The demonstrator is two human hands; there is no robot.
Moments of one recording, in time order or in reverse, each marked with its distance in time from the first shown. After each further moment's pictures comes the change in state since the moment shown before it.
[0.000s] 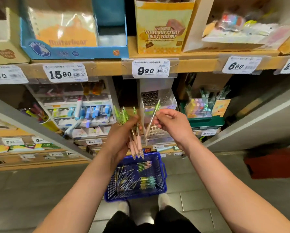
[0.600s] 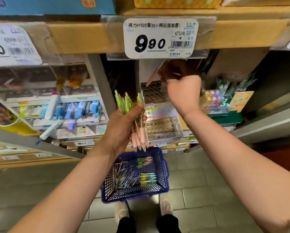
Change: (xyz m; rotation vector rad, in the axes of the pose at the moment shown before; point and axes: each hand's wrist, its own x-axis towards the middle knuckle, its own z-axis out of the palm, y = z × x) left_hand 0.087 -0.012 0.000 0.061 -0.008 0.112; right_hand 0.117 -0.015 0.009 -0.499 0.437 -0.597
